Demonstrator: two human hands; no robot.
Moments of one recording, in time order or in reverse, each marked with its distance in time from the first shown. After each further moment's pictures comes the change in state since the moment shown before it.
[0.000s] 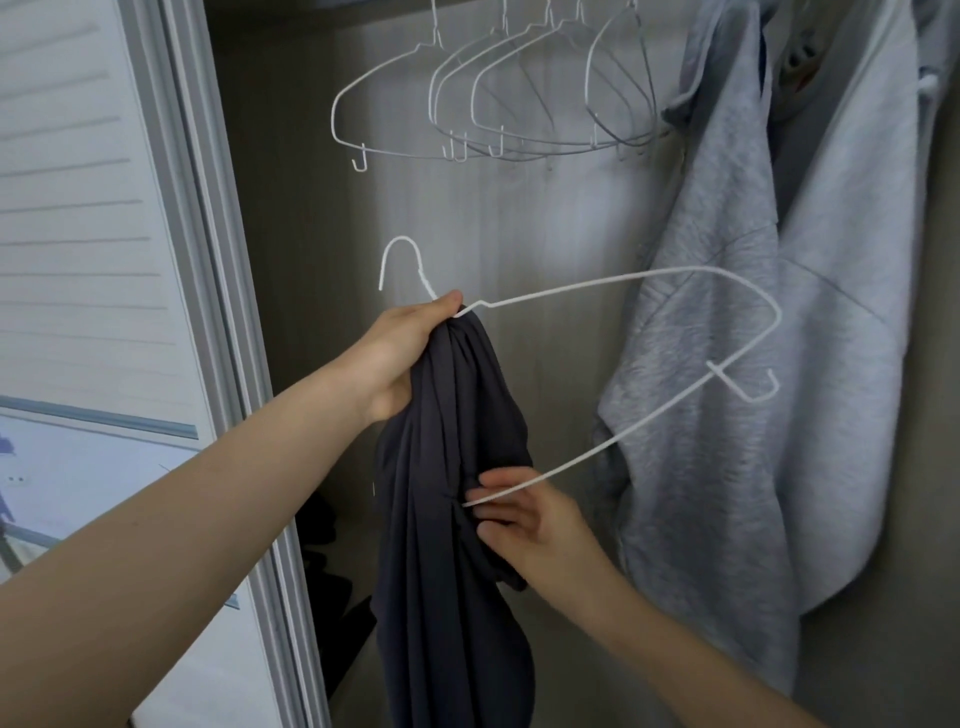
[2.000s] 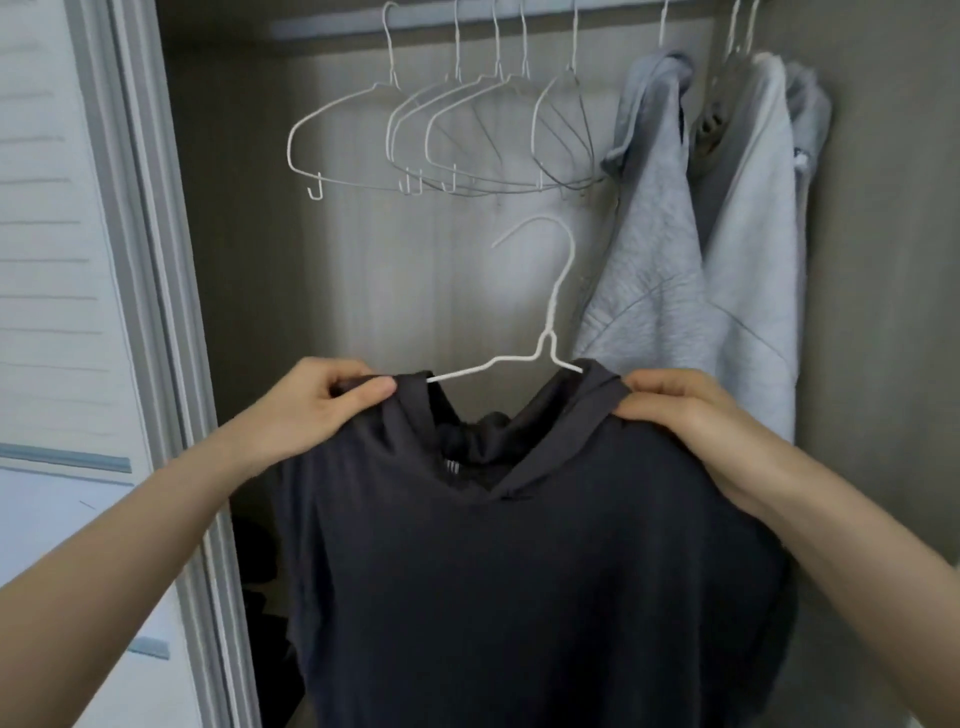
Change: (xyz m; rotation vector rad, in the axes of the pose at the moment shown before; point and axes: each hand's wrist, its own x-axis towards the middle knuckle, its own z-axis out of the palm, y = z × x) left_hand -0.007 -0.021 -0.056 0.716 -0.144 0.547; right_hand -0.004 -0.134 -0.127 -0.215 0.179 0.133
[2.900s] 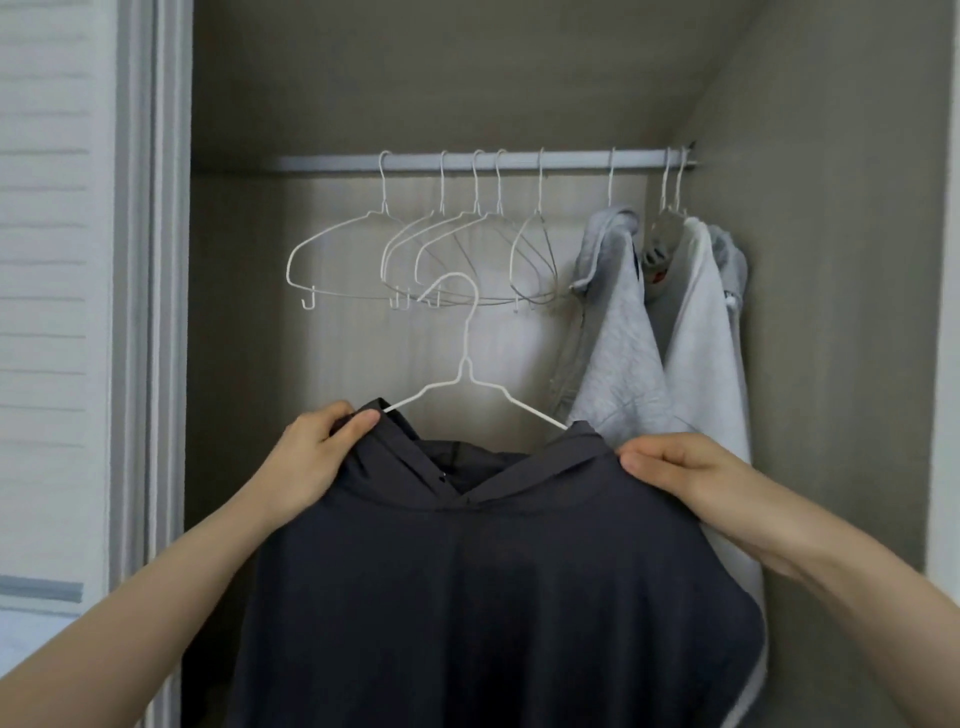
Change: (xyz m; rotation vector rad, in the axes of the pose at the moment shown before) left_hand 0.057 -0.007 -0.009 -0.015 0.235 0.020; right_hand 0.000 -0.043 -0.024 -0.176 -0.016 -0.046
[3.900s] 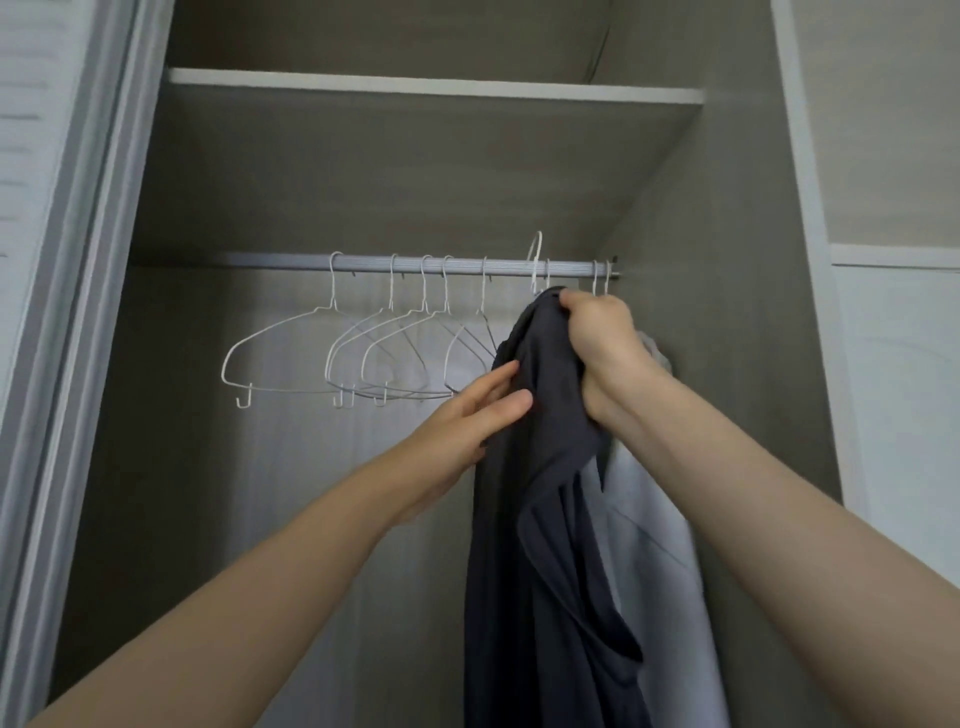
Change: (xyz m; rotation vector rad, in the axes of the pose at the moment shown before) left_hand 0.062 0.166 0.068 -0.718 -0.500 0.140; right_hand 0.097 -0.153 -0.013 0.396 0.627 -0.165
